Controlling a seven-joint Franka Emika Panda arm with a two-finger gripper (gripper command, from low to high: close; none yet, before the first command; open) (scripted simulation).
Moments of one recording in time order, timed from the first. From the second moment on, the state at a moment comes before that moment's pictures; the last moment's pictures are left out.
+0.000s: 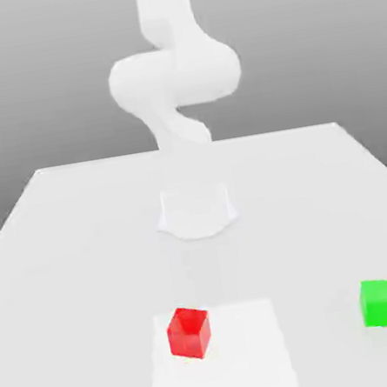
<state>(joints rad) 0.00 -0.72 -0.02 -2.35 0.02 2.35 0.81</state>
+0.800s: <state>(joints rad) -0.05 0.16 -0.05 -2.77 0.03 2.93 1.02</state>
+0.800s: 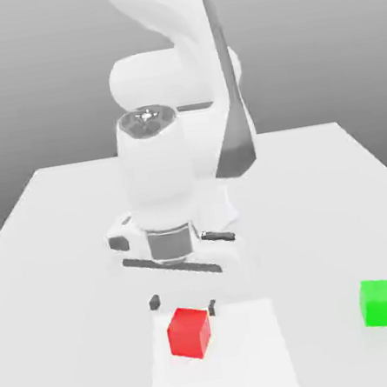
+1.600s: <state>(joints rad) 0.05 0.01 0.18 -2.70 -0.02 2.71 0.77</state>
